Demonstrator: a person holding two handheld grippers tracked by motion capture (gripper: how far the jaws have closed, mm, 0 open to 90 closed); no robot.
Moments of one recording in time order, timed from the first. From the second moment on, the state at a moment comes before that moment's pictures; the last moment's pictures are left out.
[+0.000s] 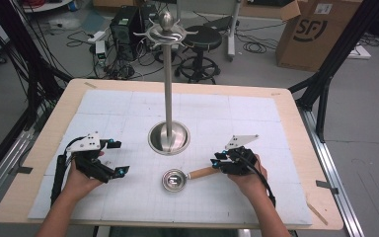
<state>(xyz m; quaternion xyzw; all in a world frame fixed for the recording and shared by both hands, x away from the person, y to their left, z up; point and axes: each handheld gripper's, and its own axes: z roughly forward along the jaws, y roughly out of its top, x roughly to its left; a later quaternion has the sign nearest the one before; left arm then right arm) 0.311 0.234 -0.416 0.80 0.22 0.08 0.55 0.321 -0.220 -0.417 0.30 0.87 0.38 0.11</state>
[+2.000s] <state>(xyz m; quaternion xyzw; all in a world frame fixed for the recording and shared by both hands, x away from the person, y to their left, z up) 0.311 0.239 -0.415 0.79 0.22 0.08 0.56 0.302 -0.174 -0.424 0.12 0.94 0.31 0.04</state>
